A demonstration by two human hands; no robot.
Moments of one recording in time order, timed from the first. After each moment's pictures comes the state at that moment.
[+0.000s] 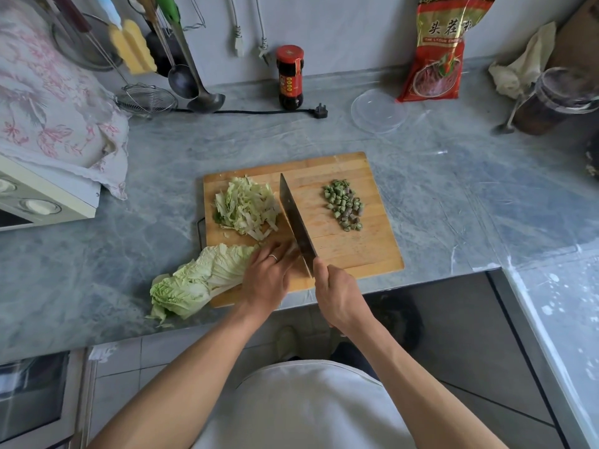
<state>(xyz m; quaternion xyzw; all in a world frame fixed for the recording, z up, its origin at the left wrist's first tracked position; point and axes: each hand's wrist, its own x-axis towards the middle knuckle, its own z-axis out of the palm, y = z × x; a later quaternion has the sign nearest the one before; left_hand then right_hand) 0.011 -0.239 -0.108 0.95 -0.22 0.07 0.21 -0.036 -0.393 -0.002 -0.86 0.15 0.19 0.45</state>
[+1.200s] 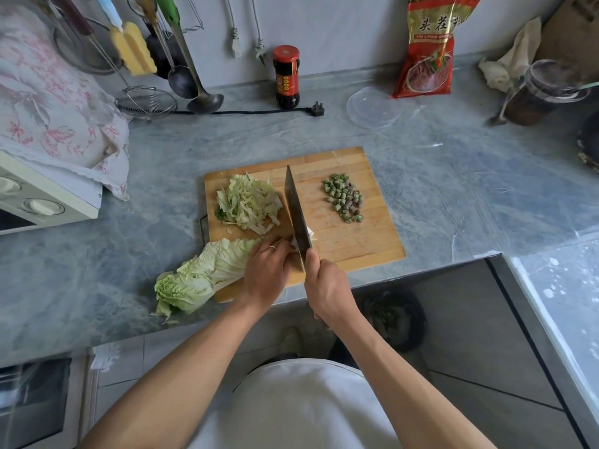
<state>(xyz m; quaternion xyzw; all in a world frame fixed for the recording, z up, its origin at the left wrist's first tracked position) 0.014 -0.233 -0.106 0.93 -0.20 0.07 0.30 -0.043 -0.362 -0.013 -0.85 0.19 0.14 0.47</state>
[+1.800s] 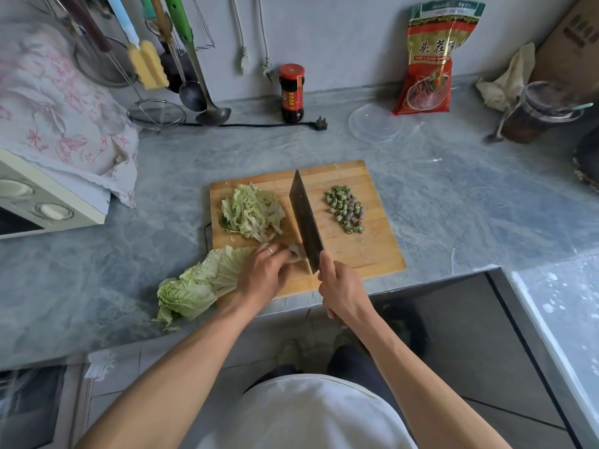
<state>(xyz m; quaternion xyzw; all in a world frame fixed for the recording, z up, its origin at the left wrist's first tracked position) 0.023 -0.220 -0.090 0.93 -0.23 0.05 0.28 -0.037 -0.387 -0.013 -0.81 0.21 0.16 0.51</state>
